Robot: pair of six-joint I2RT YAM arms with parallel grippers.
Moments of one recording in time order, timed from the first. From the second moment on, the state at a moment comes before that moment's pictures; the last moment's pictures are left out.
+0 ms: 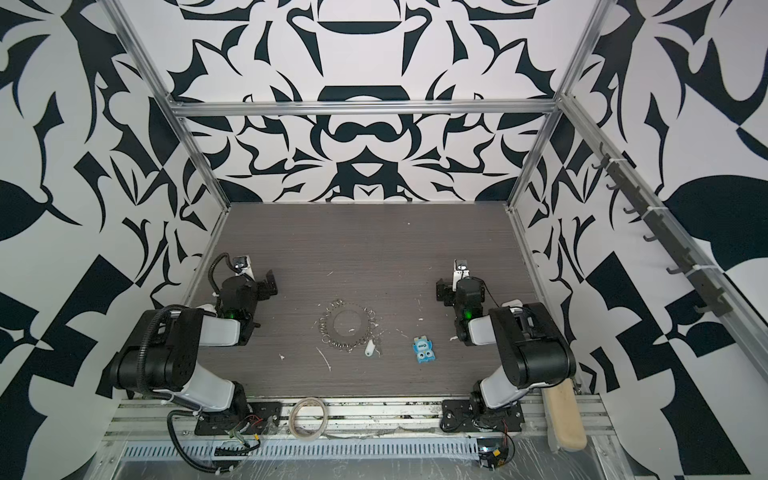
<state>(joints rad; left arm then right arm) -0.01 1.56 0.33 0.86 -0.16 -0.06 0.12 1.56 0.32 0.78 0.17 -0.01</state>
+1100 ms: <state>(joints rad) -0.01 1.47 0.31 0.86 -0.14 -0.03 0.17 1.42 0.30 0.71 0.18 -0.04</state>
